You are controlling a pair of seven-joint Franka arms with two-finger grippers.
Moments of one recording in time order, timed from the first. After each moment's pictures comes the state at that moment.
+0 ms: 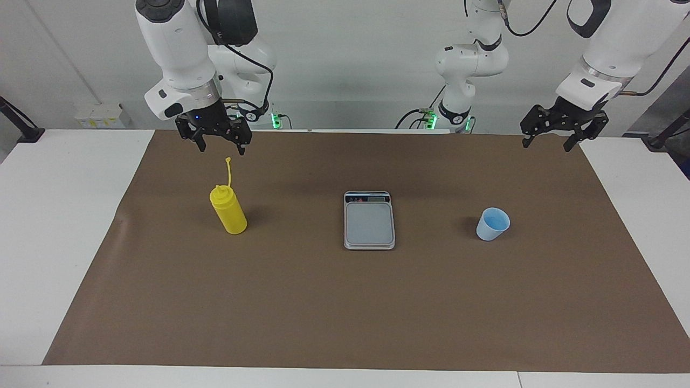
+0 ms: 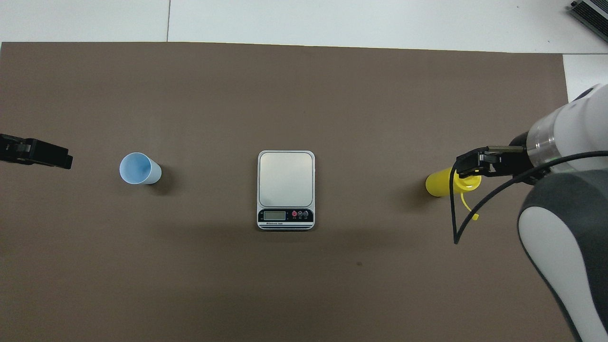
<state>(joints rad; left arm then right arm) -0.01 -0.03 -0.06 -1.58 -0.02 1.54 0.11 -0.11 -0.04 0.25 -1.69 -0.01 1.60 0.24</state>
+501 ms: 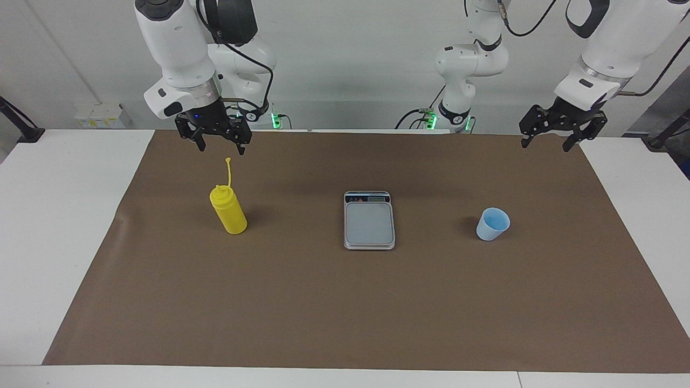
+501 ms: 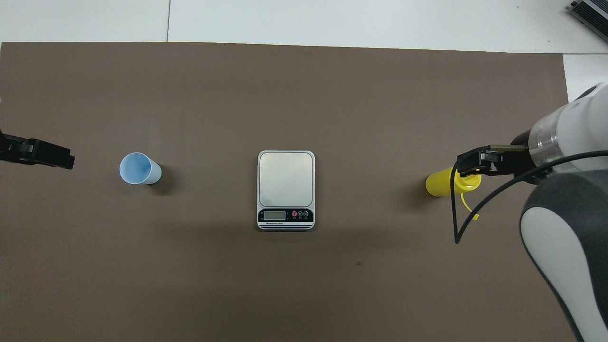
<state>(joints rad) -0.01 -0.03 -0.06 -1.58 -0.02 1.54 0.11 -0.11 -0.04 0.25 -1.68 -0.01 1.60 0.24</state>
